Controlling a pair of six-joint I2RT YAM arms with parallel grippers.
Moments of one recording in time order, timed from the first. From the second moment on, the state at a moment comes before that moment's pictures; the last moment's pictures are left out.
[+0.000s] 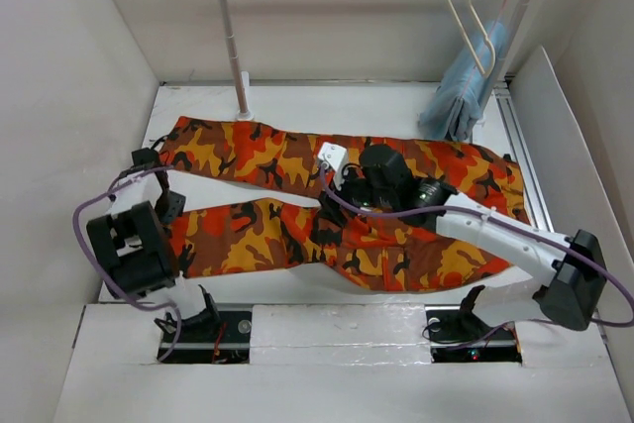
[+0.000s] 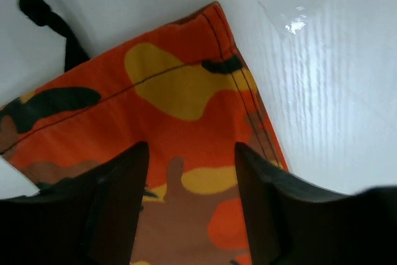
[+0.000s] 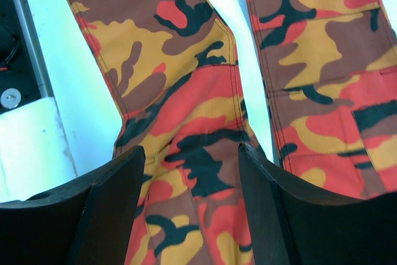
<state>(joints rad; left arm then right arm) 0.35 1.51 0.92 -0.76 -0.29 -0.91 0.89 1.35 1.10 -0.25 -0.27 -0.13</state>
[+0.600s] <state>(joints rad) 0.35 1.96 1.38 -0.71 -0.31 -0.85 0.79 1.14 1.10 -0.42 -0.20 -0.11</state>
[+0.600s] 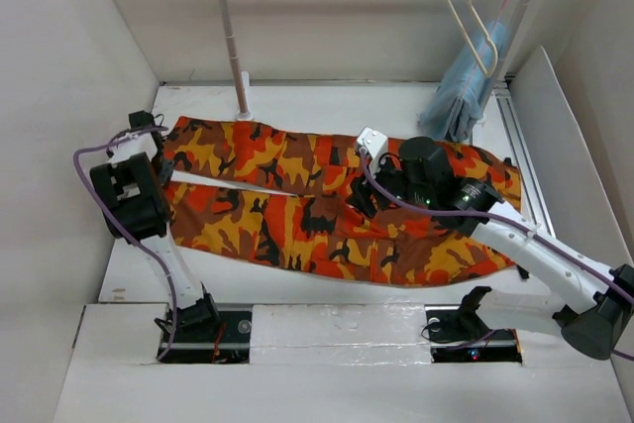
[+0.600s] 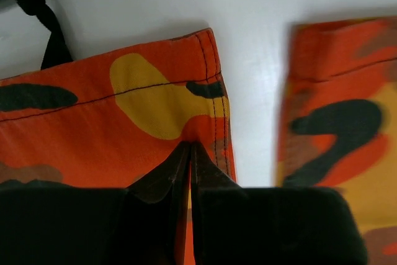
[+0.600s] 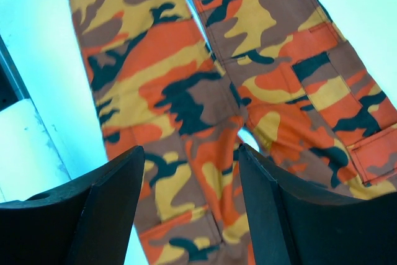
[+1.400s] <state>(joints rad) 0.44 1.53 1.17 -0.69 -0.32 -0.74 0.79 1.09 1.05 -0.44 -0.33 -0.15</state>
